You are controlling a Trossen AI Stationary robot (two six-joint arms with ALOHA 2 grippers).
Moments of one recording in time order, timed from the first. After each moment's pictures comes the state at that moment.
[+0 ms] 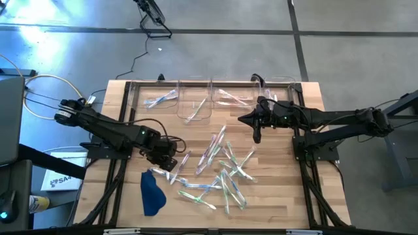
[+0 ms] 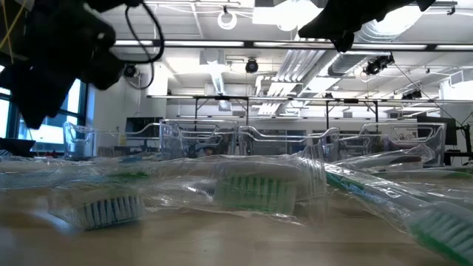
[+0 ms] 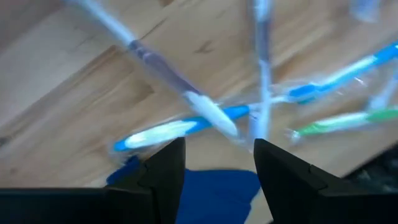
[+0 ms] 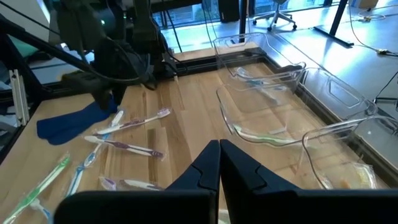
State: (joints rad) left arm -0.24 1.28 0.81 -0.79 0.23 -1.30; right arm -0.08 0.99 0.74 -0.06 0.09 0.13
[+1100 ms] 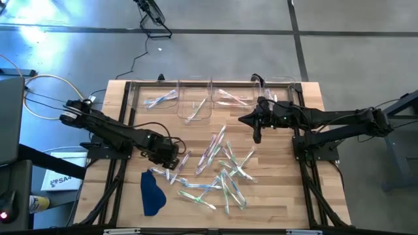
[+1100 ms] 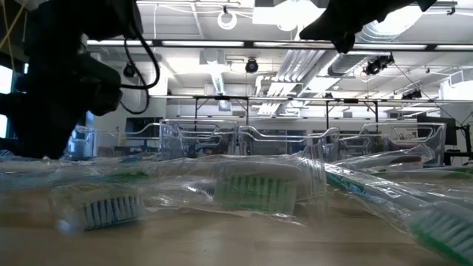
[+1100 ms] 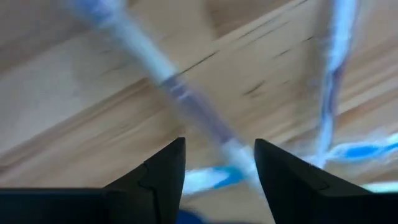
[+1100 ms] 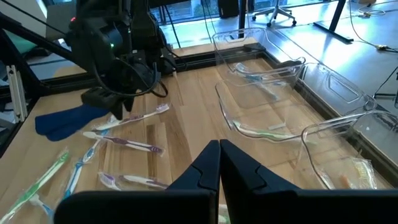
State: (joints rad) left arm -0.24 1.37 0.72 -0.66 0.16 -1.38; right arm -0.08 0.99 0.74 -0.08 0.10 0.13
